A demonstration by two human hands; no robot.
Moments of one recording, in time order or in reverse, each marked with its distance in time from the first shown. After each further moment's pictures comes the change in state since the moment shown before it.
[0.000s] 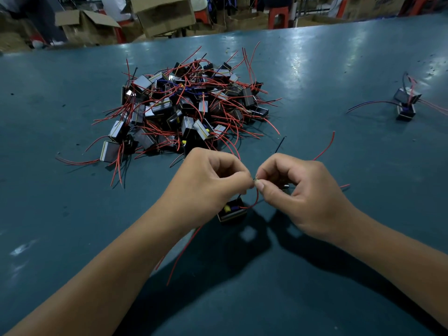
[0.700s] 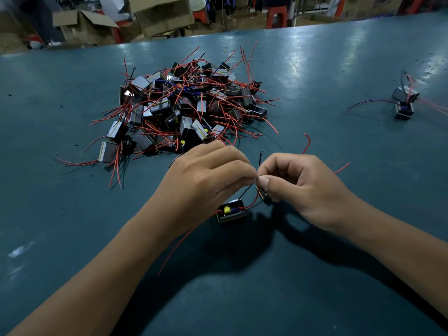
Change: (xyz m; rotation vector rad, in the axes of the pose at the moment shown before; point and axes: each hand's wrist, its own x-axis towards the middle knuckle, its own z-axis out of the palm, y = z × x) left_hand 0.008 -0.016 -0.013 0.733 0.088 0.824; right_hand 0.006 0.000 -0.008 0.301 -0.113 0.202
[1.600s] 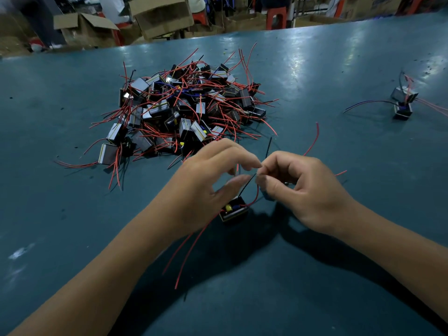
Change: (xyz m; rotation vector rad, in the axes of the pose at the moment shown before) left_hand -0.001 0.007 -0.001 -0.292 -0.075 -0.259; right_hand -0.002 0.005 0.000 -0.185 0.084 -0.126
